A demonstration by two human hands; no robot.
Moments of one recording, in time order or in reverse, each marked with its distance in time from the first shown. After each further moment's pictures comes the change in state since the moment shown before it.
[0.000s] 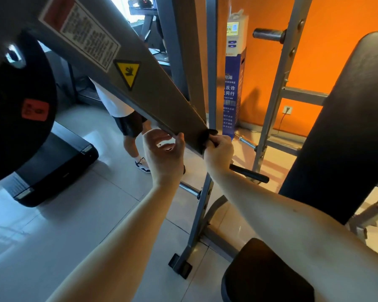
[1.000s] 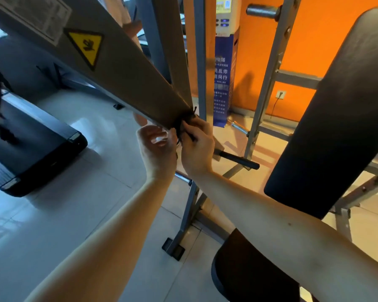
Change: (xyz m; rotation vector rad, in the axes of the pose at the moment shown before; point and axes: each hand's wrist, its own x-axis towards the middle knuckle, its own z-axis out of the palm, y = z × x) left_hand -0.022 -0.027 0.021 0.008 -0.034 -0.143; right_hand -0.028 0.015 0.001 0.157 -0.100 -0.275
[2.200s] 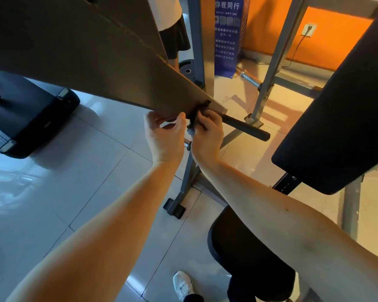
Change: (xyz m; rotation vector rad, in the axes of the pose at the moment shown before) left_hand -0.013 -0.091 0.084 0.120 -0.031 -0.290; right_hand 0.019 0.152 -0.017 0.006 0.054 0.483
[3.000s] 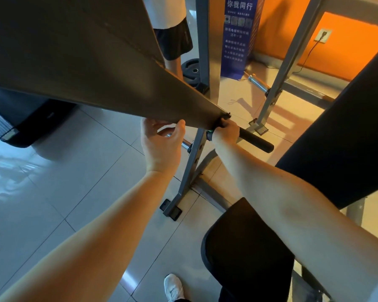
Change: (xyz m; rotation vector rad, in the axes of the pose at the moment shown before) left_hand 0.002 -0.007 0.004 -0.059 -0.004 0.025; right_hand 0.107 0.046 -0.018 0.115 0.063 0.554
